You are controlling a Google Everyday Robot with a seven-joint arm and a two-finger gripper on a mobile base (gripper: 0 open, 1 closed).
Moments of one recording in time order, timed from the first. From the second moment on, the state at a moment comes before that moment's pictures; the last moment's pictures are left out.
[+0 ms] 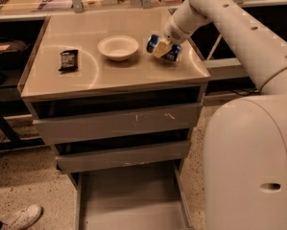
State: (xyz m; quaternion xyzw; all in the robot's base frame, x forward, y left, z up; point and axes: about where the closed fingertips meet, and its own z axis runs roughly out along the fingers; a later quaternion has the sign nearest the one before) arm 0.793 -0.079 0.842 -0.53 0.78 0.06 0.31
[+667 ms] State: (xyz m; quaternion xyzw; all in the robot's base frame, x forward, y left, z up) arm 0.793 -0.079 0.842 -0.53 0.78 0.06 0.31
